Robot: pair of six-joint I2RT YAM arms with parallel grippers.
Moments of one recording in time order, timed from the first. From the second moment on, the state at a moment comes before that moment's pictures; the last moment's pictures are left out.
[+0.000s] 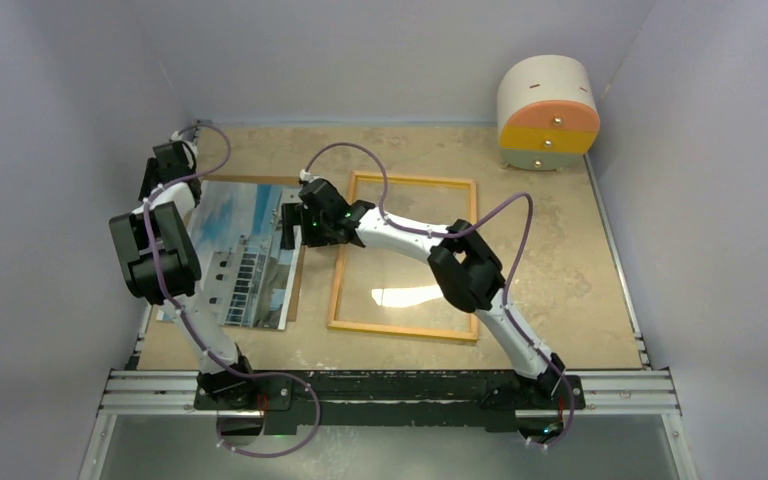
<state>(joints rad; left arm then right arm) 0.35 1.93 1.34 -0.08 -0.48 0.59 0.92 2.35 1.94 -0.31 -0.09 0.68</state>
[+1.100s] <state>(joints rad) 0.31 2.03 1.28 -0.05 -0.39 0.52 0.82 2.41 1.95 -0.27 -0.05 0.82</state>
